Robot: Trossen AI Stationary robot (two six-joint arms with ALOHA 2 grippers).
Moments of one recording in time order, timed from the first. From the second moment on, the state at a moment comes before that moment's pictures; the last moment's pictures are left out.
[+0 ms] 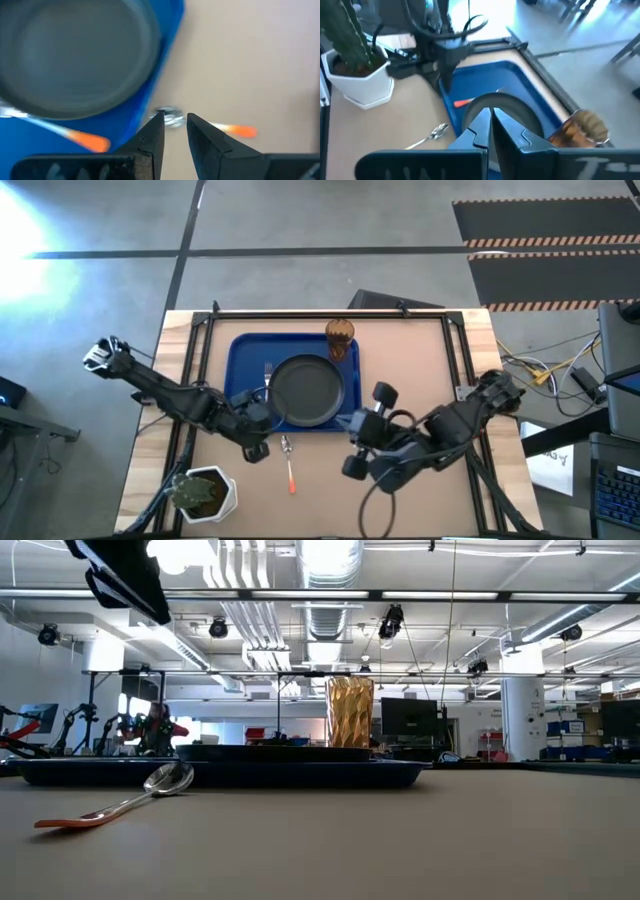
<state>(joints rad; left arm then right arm) -0.46 1.26 1.01 -0.75 -0.33 -0.77 0.56 1.94 2.34 -1.28 0.84 0.55</state>
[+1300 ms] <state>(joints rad) -0.46 1.61 1.01 -0.54 0.05 -1.44 0.56 1.88 2.34 -1.49 0.89 0.30</state>
